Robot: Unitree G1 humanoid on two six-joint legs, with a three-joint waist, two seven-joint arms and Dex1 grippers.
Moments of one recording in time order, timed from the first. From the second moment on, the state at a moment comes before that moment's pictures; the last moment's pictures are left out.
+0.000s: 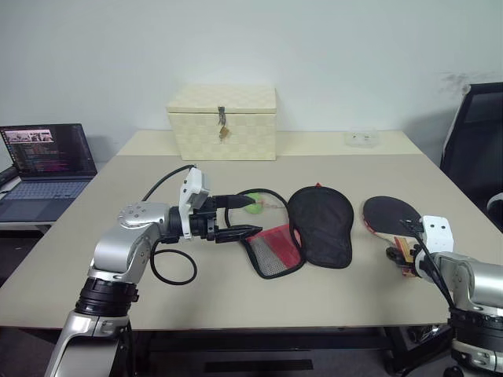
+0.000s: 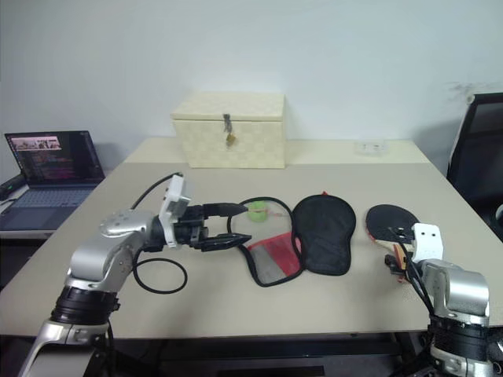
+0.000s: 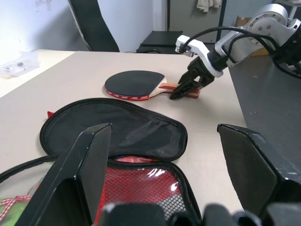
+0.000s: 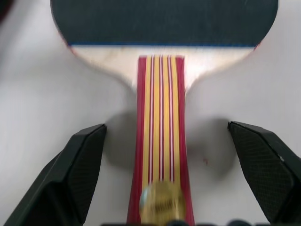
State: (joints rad) left arm -0.66 0.63 0.00 0.05 -0.50 0.41 -1.23; right arm -0.50 -0.43 -0.40 -0.05 0.14 1.23 0.21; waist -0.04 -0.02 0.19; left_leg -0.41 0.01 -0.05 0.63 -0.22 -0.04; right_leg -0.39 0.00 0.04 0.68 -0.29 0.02
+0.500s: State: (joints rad) left arm -0.56 0.67 0.05 -0.01 -0.50 0.41 -1.17; right arm -0.55 -0.38 -0.36 0.05 0.14 1.10 0.11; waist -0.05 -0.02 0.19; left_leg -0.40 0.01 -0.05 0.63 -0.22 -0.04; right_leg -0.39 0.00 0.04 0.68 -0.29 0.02
